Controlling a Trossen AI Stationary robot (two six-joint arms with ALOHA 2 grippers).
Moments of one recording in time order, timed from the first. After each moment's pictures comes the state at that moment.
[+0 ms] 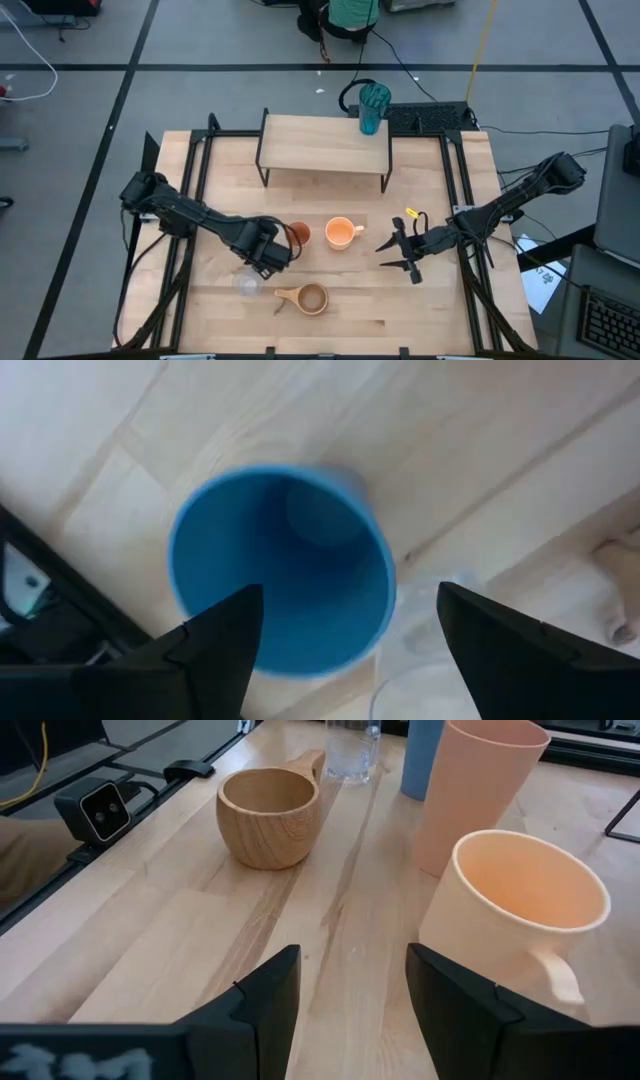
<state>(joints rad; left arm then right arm) -0.36 1.69 1.35 -1.37 -0.03 -1.19 0.46 1.04 0.29 0.31 0.20 0.04</state>
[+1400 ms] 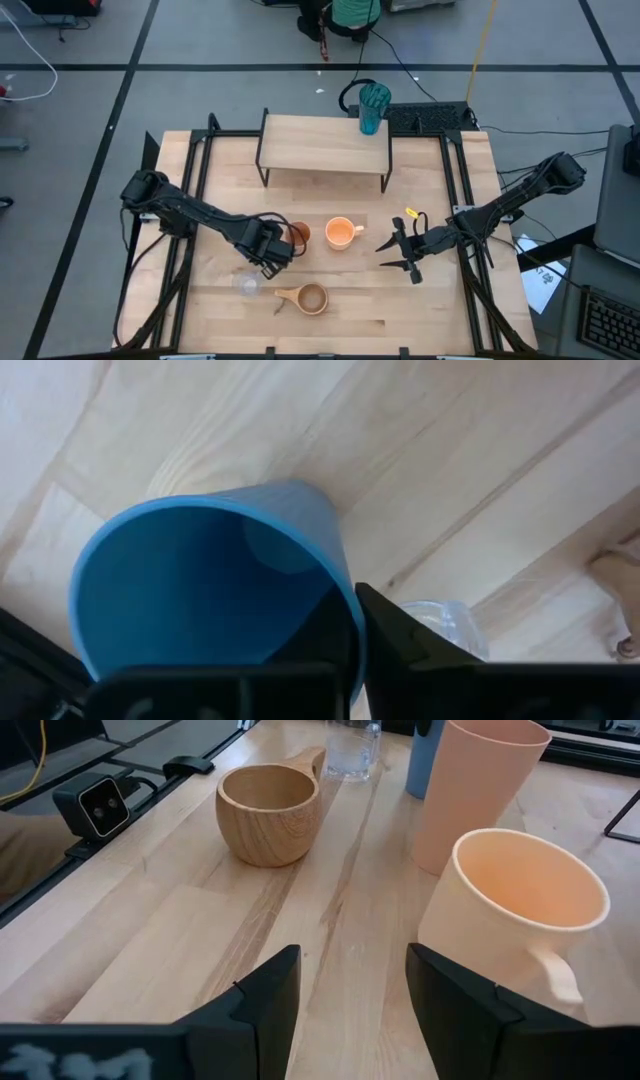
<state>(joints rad) -0.33 1.69 1.25 -1.20 0.00 -1.07 0.46 1.04 0.29 0.30 0.20 0.03</state>
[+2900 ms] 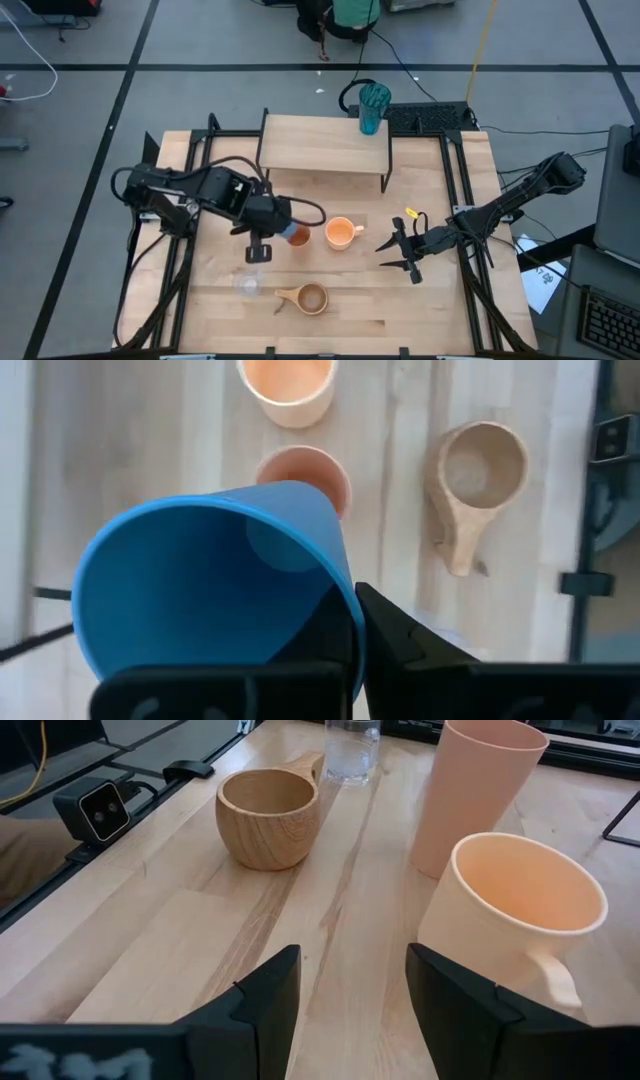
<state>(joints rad) -0.26 1.69 2.01 -1.57 -0.08 -0.30 0.46 1.04 0.29 0.31 0.21 0.03</state>
